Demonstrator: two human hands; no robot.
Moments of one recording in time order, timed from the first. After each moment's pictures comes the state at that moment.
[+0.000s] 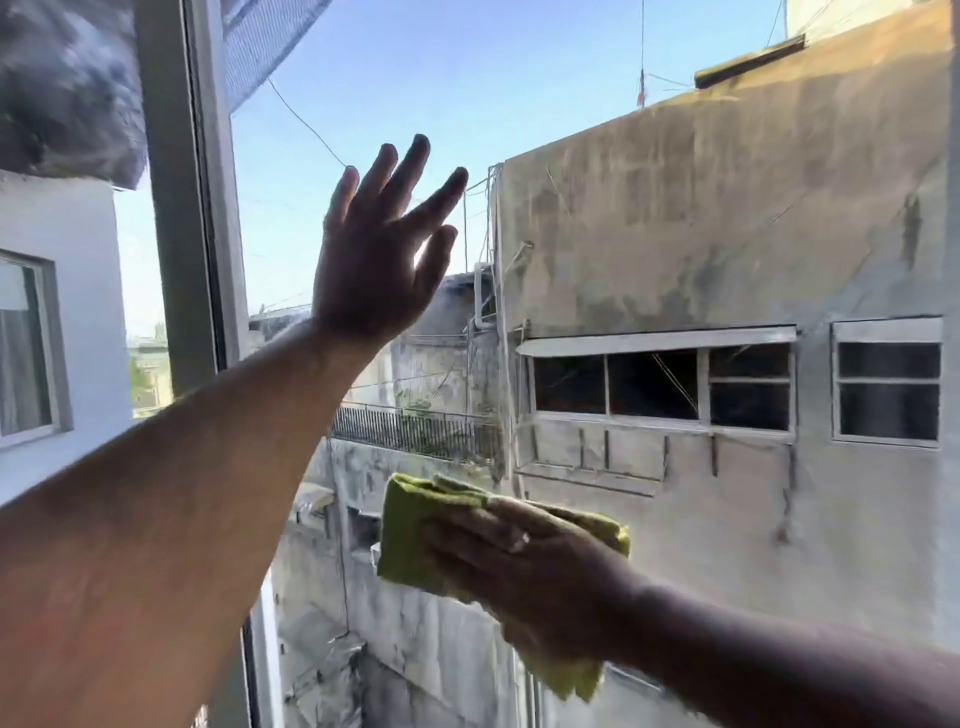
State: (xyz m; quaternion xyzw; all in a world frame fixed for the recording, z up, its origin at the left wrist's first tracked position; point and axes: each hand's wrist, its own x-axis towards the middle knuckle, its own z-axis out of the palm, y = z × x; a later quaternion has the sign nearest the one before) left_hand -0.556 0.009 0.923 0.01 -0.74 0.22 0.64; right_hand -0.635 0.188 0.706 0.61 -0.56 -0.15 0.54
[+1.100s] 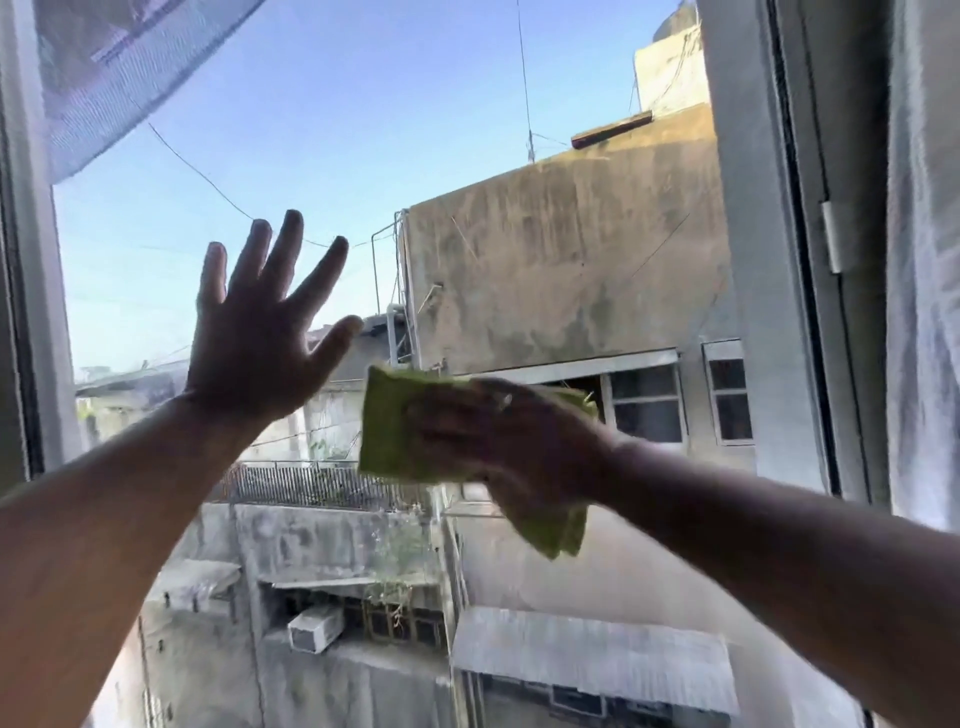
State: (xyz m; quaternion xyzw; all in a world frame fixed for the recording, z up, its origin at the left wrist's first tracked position) left_hand -0.573 0.023 0.917 0.05 -0.74 0.29 0.60; right_hand -0.698 0.277 0.829 0.57 -0.56 -0.09 0.59
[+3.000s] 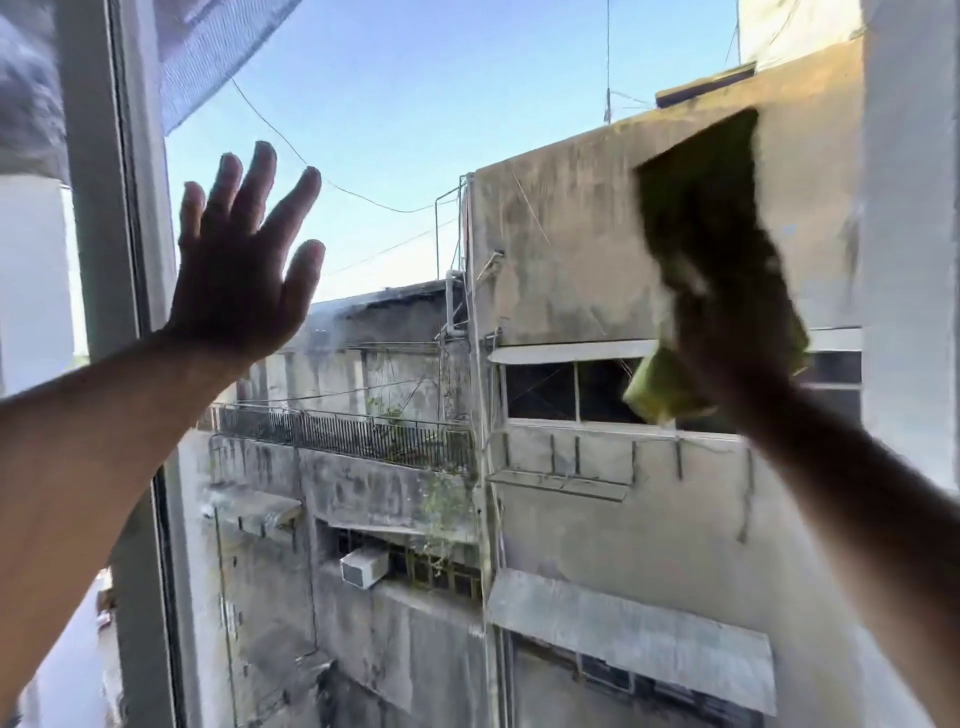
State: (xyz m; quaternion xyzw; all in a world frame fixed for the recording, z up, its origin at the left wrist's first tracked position) left_hand -0.534 -0.047 0.924 0.08 -0.75 0.22 0.62; right_hand -0.687 0.294 0.854 0.42 -0.59 0.18 0.67
